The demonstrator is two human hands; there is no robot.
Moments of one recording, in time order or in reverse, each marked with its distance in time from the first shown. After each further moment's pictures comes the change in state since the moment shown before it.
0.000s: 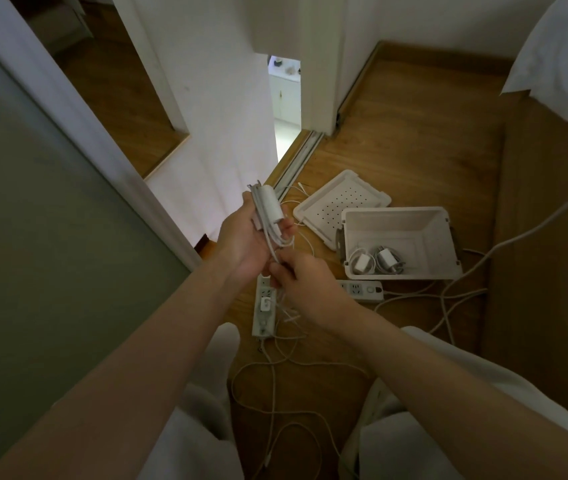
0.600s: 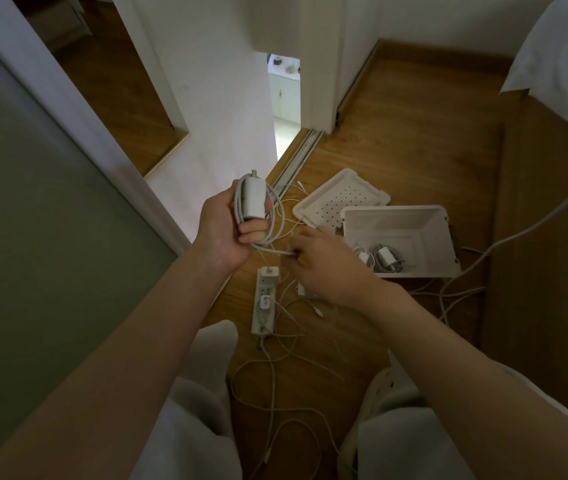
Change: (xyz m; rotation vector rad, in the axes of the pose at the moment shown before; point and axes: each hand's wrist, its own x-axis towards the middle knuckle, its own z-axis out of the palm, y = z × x) left_hand 0.003 0.021 -0.013 0.033 -0.151 -0.007; right_hand 0.012 0.016 -0.028 -0.465 -0.008 -0.173
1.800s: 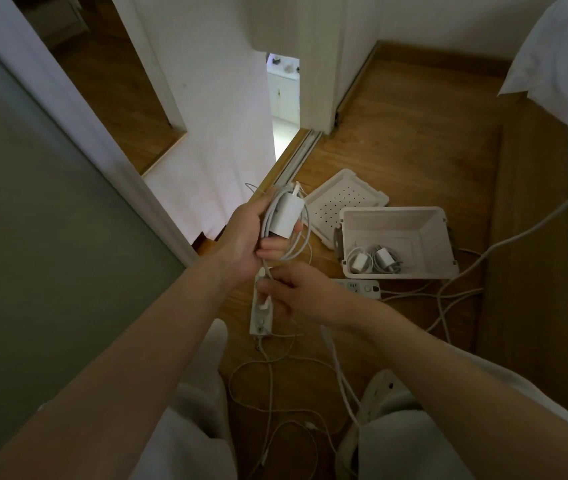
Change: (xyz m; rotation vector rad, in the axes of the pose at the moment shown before) left_hand 0.001 -0.015 0.008 0.311 -0.080 -0.063; right_hand -0.010 -0.021 0.014 0.538 -0.304 0.115
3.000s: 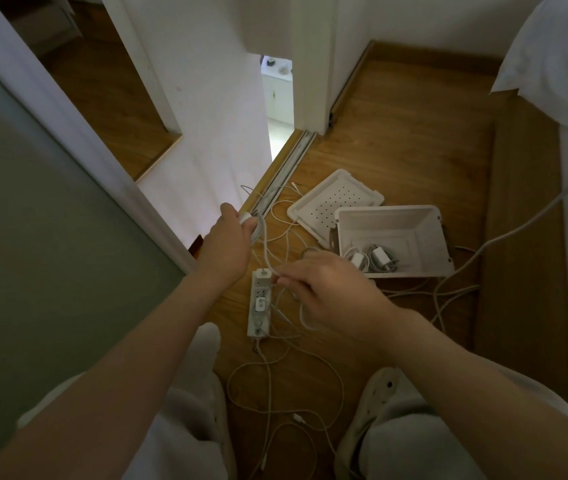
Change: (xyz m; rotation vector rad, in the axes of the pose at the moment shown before) left_hand 0.020 -0.022 -0.035 1.255 0.573 0.304; right_hand -0.028 0.011 -0.018 -0.637 0.277 -0.340
